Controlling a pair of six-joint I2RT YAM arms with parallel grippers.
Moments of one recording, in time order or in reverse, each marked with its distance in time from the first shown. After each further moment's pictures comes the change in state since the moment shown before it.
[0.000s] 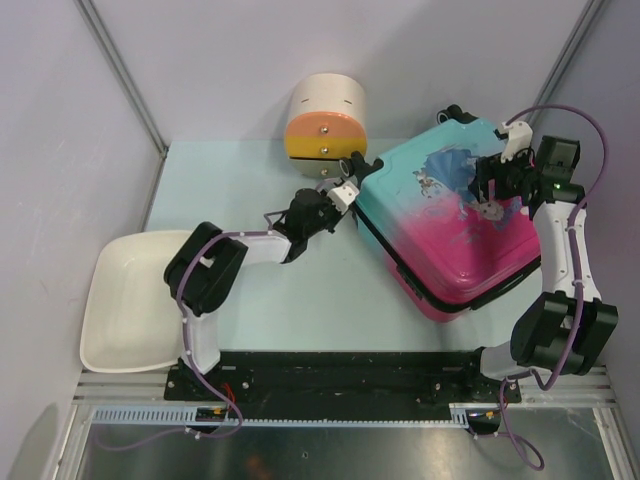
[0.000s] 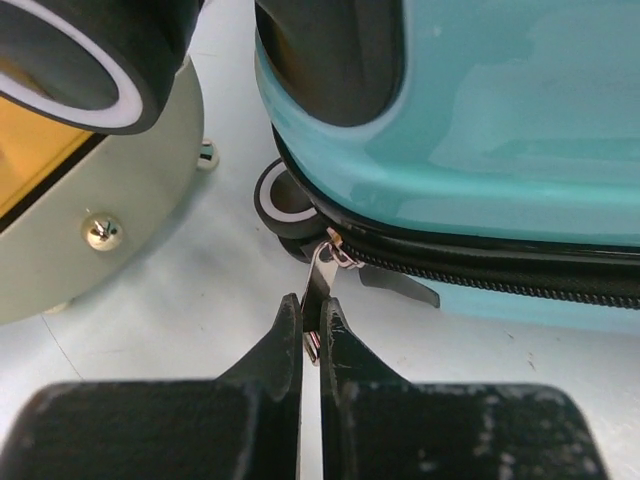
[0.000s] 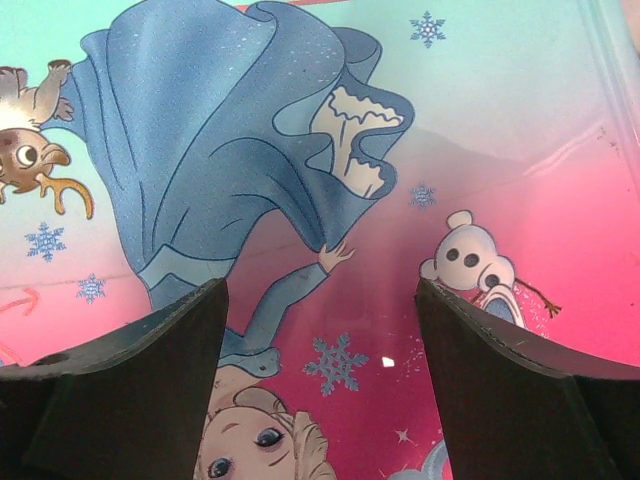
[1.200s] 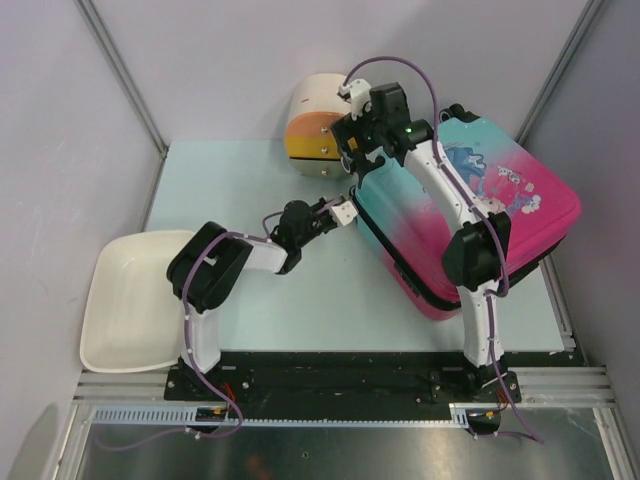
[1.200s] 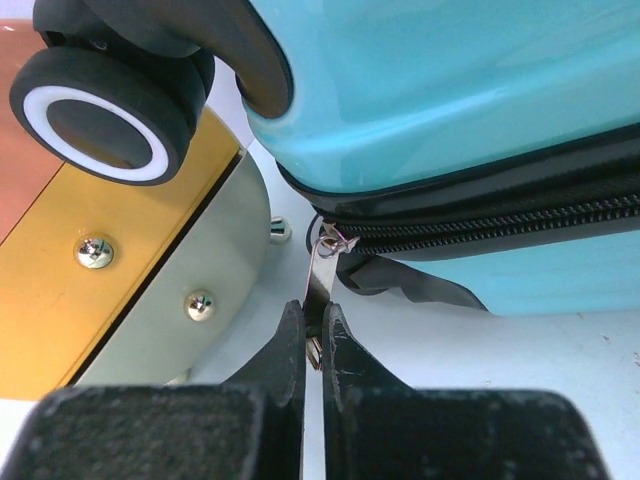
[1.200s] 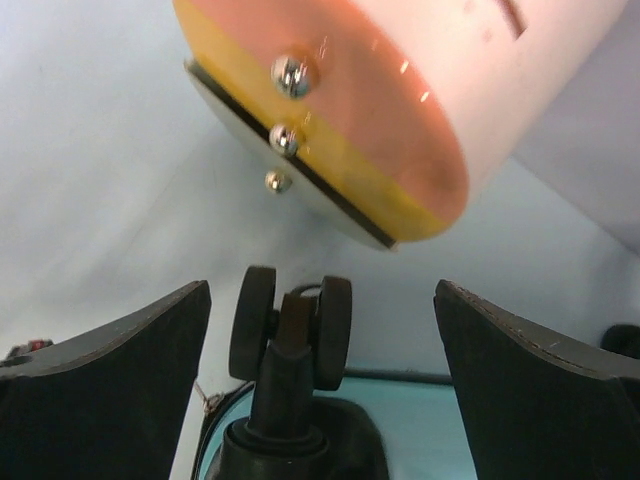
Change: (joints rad) left arm 0.020 0.039 -0.128 0.372 0.081 0.298; right arm 0.676 0.708 0.890 -0.041 0.325 0.187
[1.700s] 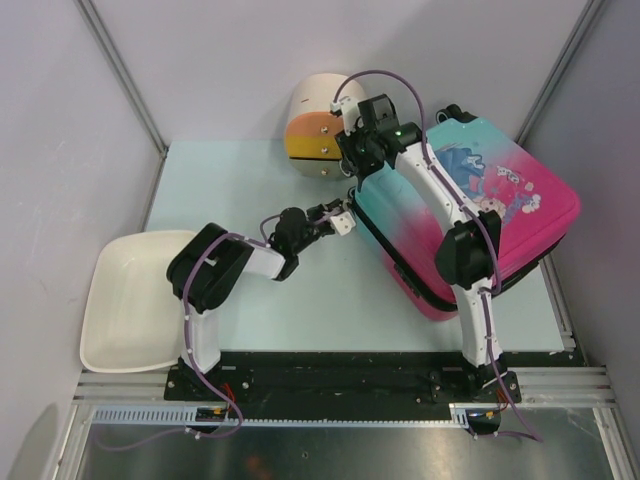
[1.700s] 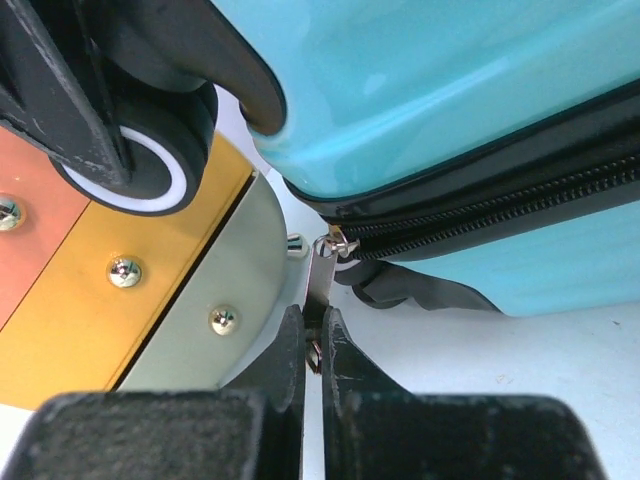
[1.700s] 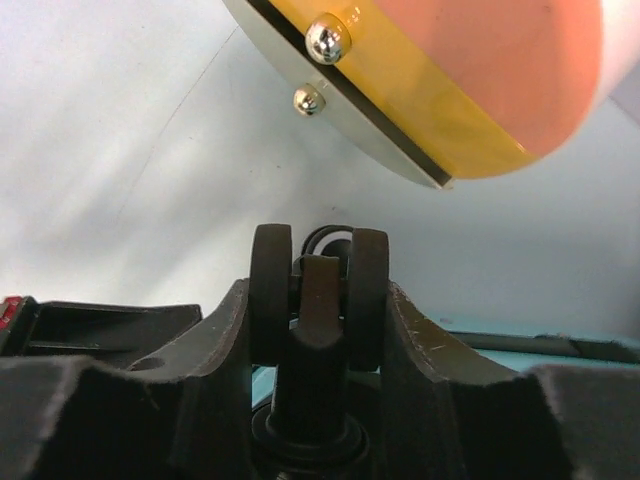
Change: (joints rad) left arm 0.000 0.000 -0.066 0.118 0.023 0.096; right arm 0.047 0.071 0.048 -0.198 0.043 -0.025
